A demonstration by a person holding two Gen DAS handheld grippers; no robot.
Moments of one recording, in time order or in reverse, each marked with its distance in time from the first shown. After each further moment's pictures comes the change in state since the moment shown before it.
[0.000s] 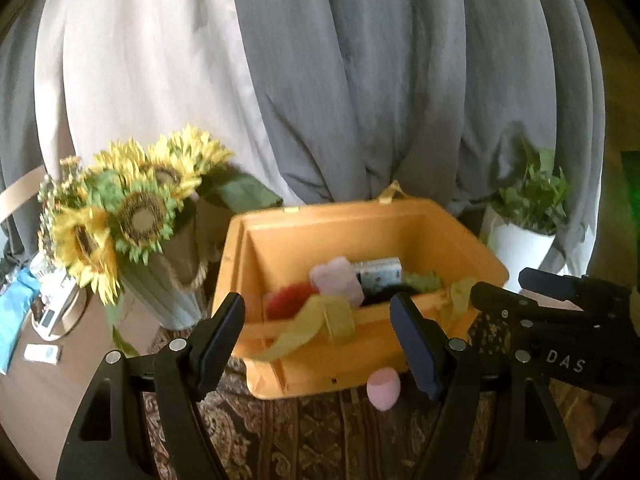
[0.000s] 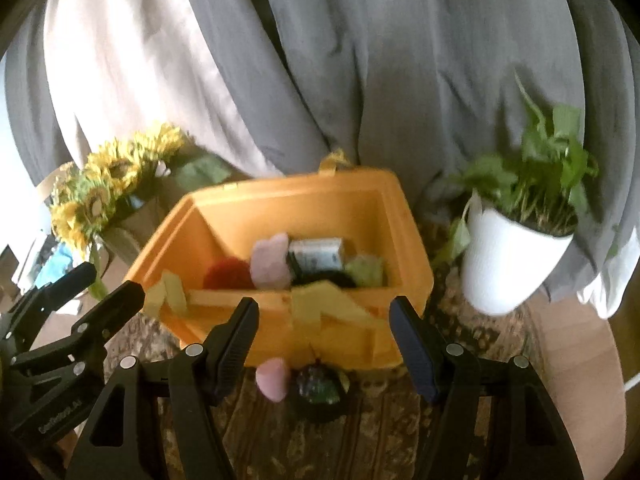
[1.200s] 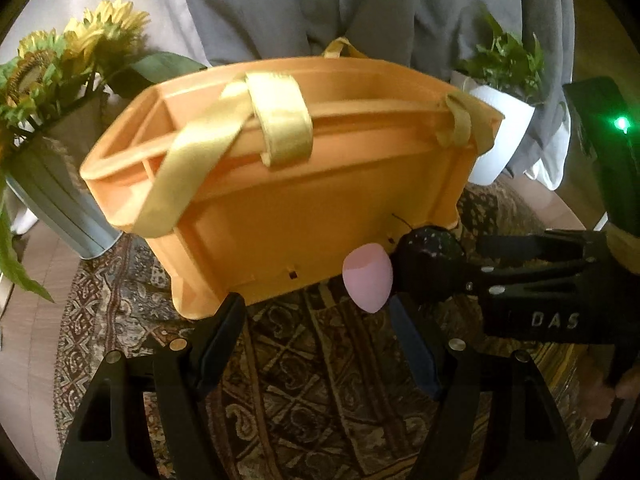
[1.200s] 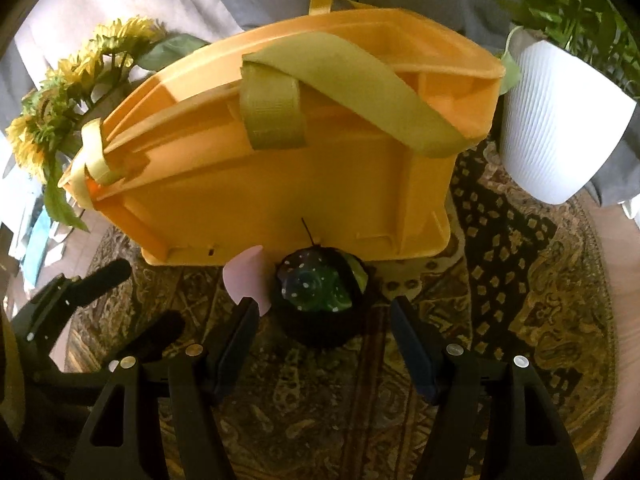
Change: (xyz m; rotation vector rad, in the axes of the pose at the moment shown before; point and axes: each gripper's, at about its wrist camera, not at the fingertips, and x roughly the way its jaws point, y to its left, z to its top) left arm 0.071 -0.008 -0.087 0.118 0.262 -0.204; right arm 0.081 -0.013 -0.069 0.044 0.294 0.045
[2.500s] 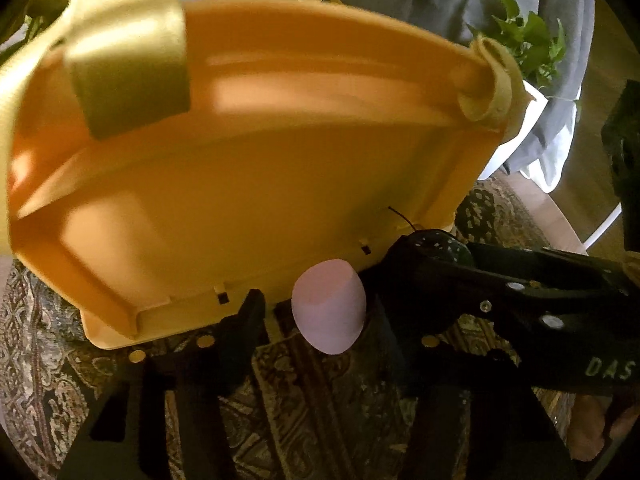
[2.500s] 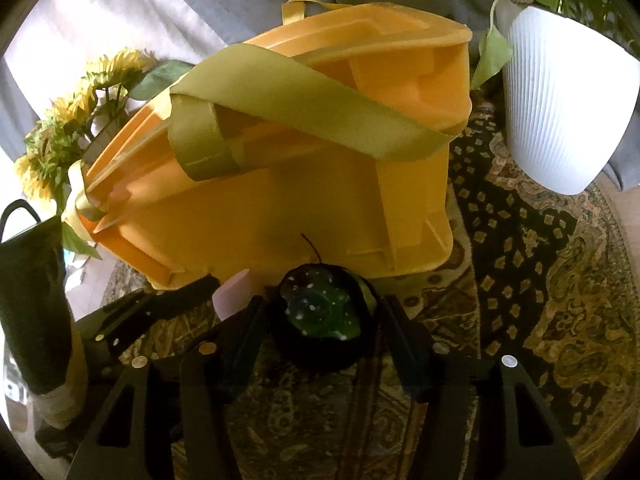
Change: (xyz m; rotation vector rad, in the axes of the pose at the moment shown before) left arm 0.069 -0.017 0.024 -0.047 0.082 -0.114; right arm 0.008 -0.040 -0.003 0.066 -0.044 0.111
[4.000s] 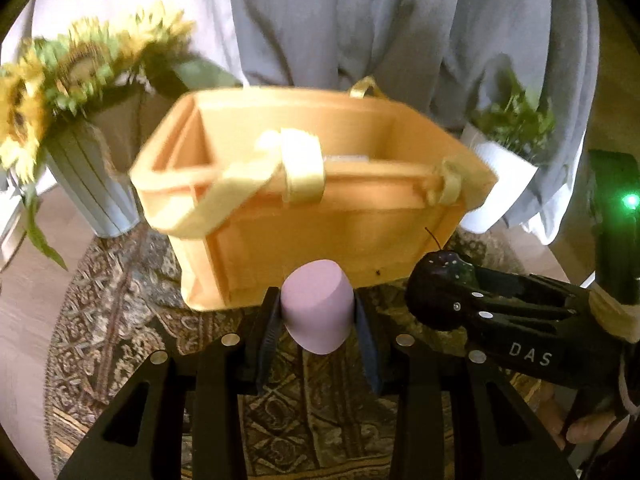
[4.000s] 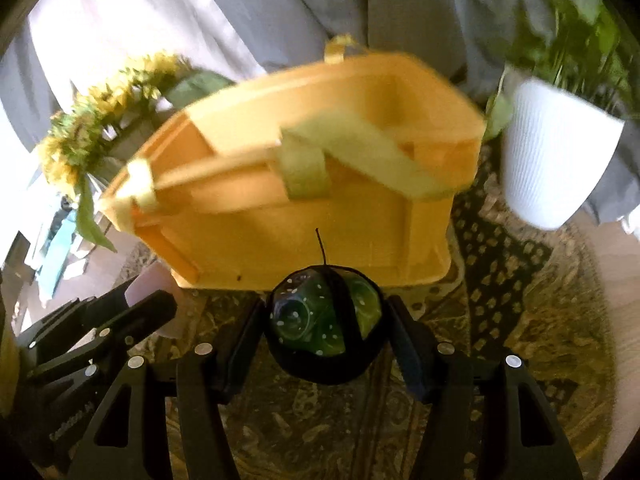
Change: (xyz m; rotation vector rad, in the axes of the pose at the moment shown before) left arm -0.111 0.005 -0.017 -0.120 -0.172 0.105; right arm -0.035 0.052 0.002 -0.092 -0.090 -0.055
